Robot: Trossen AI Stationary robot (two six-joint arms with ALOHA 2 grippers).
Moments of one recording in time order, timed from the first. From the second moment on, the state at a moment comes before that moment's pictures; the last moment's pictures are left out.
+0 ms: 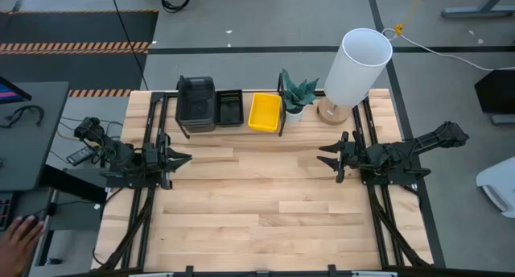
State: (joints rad) left arm -0.62 0.05 0.14 0.03 -0.77 0.14; right arm 0.28 0.23 0.01 0.09 0.54 0.14
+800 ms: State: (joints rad) left arm -0.62 0.05 0.14 0.03 -0.77 0.14; right arm 0.28 0.23 0.01 0.09 0.54 0.14
